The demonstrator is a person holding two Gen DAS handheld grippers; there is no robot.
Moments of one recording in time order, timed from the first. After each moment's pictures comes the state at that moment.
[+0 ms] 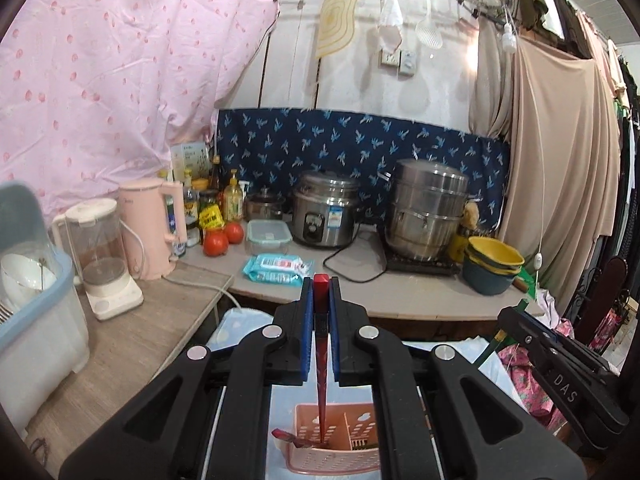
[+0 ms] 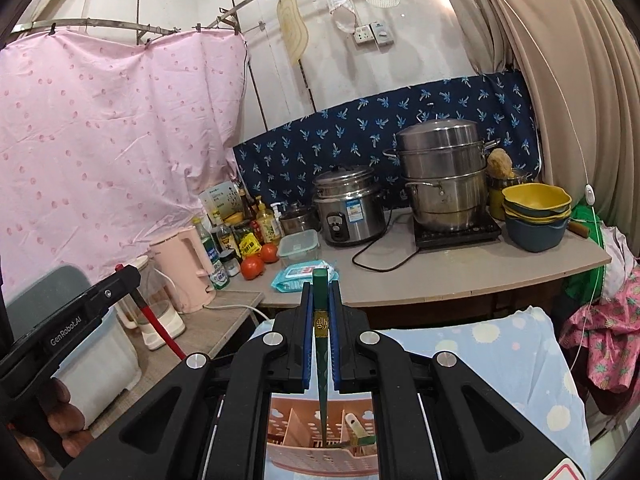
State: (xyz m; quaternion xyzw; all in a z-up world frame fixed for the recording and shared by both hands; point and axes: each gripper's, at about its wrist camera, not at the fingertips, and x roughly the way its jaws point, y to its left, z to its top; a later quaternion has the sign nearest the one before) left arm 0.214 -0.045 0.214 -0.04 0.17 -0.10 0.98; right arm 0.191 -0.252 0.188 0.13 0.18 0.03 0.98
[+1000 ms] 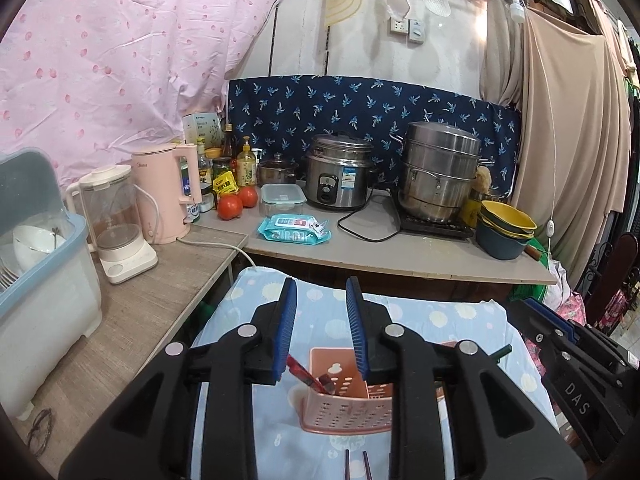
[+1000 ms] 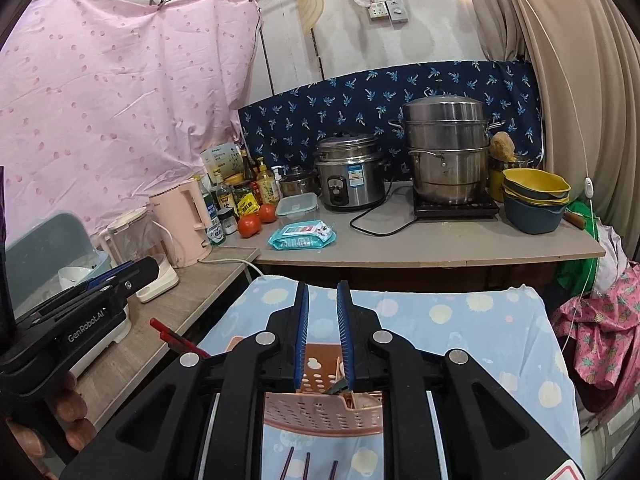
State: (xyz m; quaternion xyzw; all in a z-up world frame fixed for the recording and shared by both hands) left arm 0.190 -0.043 0.179 -0.03 0.21 -0.08 0.97; right arm 0.168 -0.232 0.156 0.09 0.22 0.03 0.97
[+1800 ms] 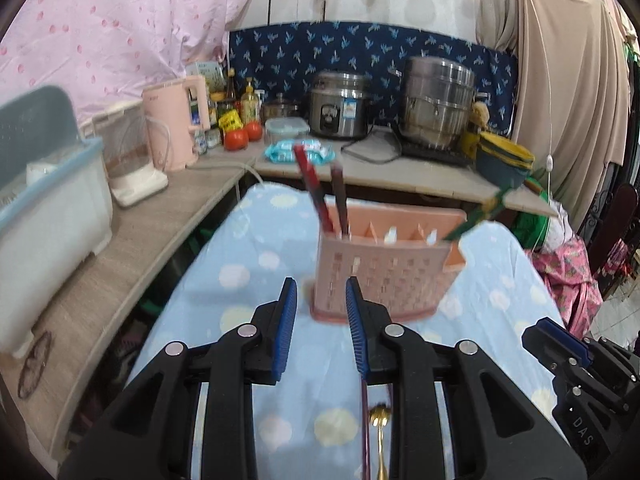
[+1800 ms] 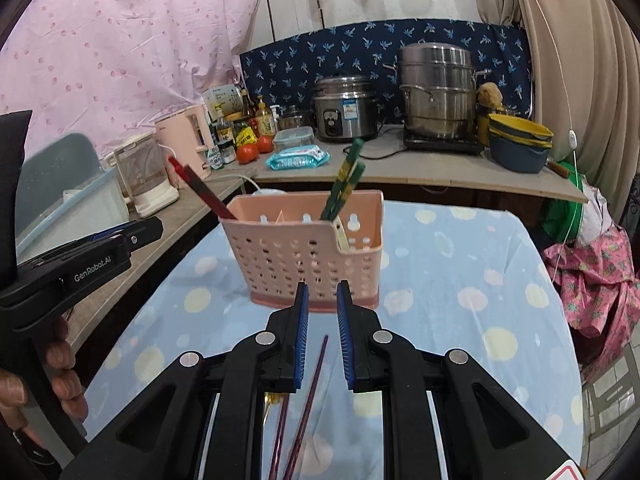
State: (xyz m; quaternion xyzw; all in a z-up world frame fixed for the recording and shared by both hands) left arm 0.119 -0.034 0.087 0.00 0.30 -0.08 0.95; right arm 0.068 -0.217 0.072 0.07 0.31 0.03 0.95
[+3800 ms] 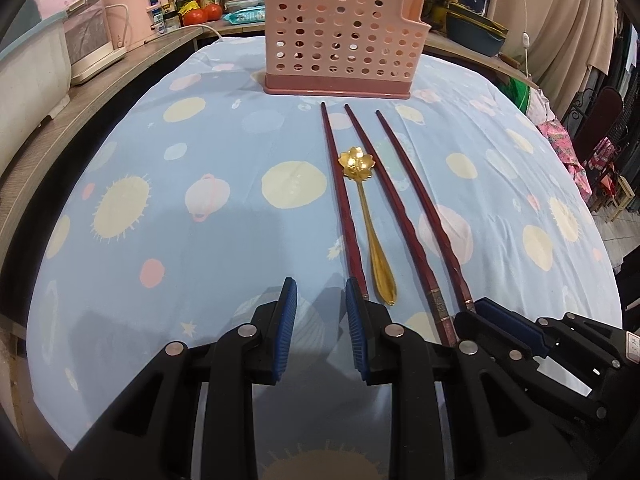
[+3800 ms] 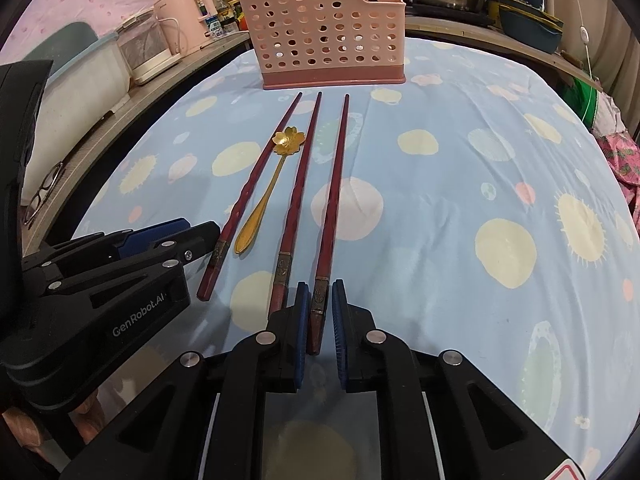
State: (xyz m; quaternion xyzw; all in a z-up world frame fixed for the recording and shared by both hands) left arm 0.029 -0.052 -0.060 0.04 0.46 -0.13 0.88; right arm -0.019 -0.174 -0.070 0.07 0.47 0.04 0.88
